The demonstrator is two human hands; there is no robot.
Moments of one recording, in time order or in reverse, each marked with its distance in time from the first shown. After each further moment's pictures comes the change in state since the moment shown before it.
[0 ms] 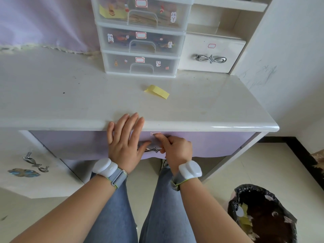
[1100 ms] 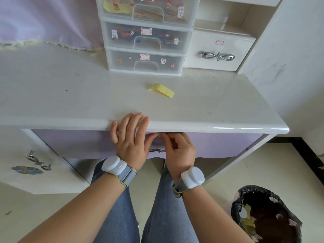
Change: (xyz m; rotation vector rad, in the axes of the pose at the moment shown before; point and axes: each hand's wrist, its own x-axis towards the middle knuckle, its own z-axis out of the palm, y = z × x) left_hand 0.006 0.012 0.010 0.037 0.101 -0.093; right_hand -0.009 0.013 0.021 0.113 0.352 -0.412
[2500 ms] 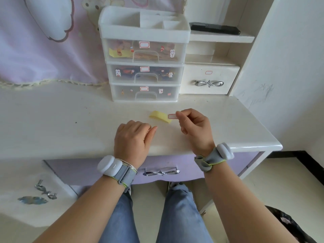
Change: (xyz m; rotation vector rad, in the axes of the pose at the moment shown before) left_hand 0.088 -0.013 -0.015 -0.220 -0.170 0.061; right_hand 0.112 -0.062 -0.041 0.626 -0.324 0.125
